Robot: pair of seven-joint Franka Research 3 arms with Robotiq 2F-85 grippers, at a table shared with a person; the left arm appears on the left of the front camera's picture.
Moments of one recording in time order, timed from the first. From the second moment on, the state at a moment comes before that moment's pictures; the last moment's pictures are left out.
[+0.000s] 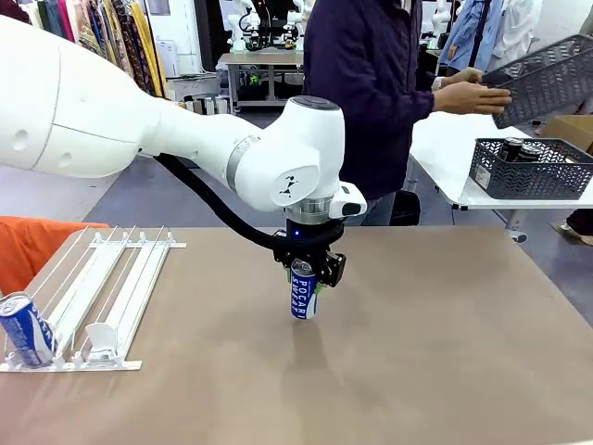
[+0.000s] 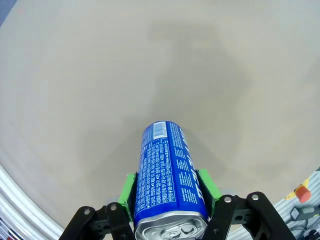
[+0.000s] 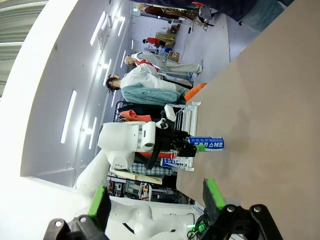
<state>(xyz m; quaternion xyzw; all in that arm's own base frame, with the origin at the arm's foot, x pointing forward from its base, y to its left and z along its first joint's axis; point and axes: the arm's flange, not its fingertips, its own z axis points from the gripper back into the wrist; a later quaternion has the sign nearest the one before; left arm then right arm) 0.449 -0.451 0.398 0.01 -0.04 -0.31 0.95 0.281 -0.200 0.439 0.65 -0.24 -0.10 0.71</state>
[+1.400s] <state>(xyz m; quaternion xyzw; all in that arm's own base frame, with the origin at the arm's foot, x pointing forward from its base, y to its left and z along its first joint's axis) 0.443 -0.401 0.517 -0.04 -0.06 -0.26 0.96 0.281 -0.200 0.439 0.65 -0.24 -0.10 0.71</state>
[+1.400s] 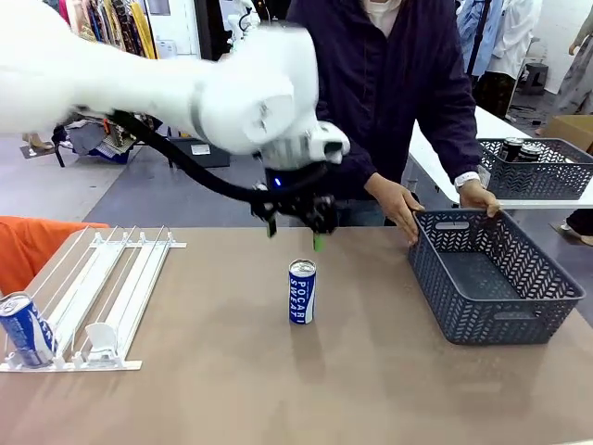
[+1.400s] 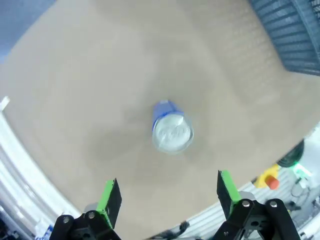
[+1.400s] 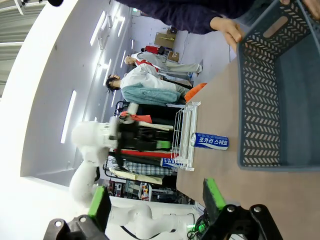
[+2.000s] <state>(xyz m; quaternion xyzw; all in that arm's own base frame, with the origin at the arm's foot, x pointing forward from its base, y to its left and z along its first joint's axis) 0.359 -0.104 0.627 -0.25 -0.15 -0.12 0.95 0.280 -0.200 0.439 0.65 -0.24 -0.10 0.71</state>
